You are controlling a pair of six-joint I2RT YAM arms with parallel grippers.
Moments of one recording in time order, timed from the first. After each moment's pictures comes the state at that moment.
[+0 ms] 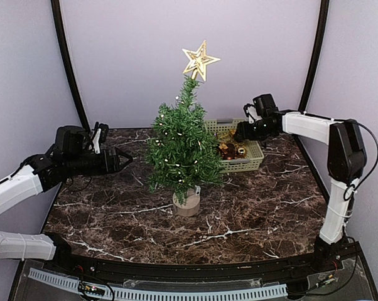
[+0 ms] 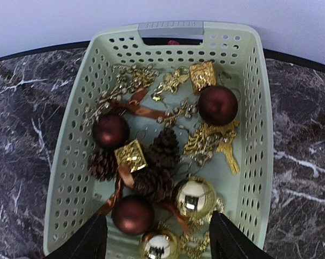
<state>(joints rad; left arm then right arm) -0.47 0.99 0.79 -0.32 0.22 -0.49 0.37 1.90 1.52 -0.40 -0.09 0.21</state>
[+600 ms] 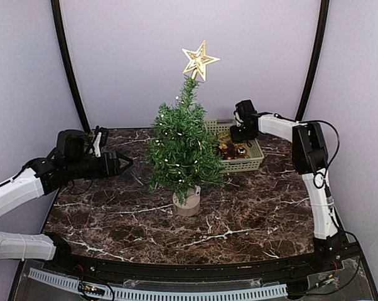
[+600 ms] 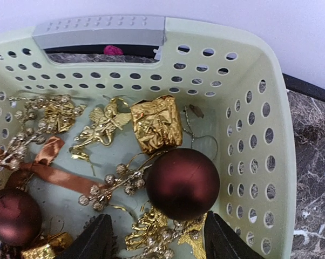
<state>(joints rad) -0.47 0.99 0.74 -0.28 0.23 -0.52 0.36 2.41 2.05 -0.49 0.16 0.12</state>
